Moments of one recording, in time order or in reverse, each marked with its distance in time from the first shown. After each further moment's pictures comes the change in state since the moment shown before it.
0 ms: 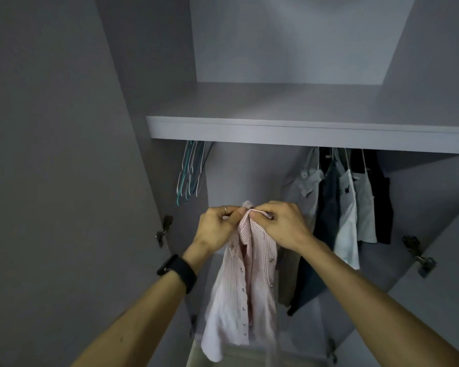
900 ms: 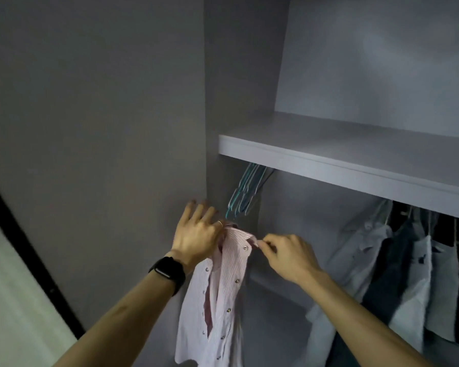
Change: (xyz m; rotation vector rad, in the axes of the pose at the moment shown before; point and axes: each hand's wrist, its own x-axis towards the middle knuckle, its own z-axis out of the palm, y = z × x) left_hand -0.042 -0.016 -0.090 1.412 0.361 0.281; right_hand 0.027 -0.016 0.043 -0.377 -0.183 -0.279
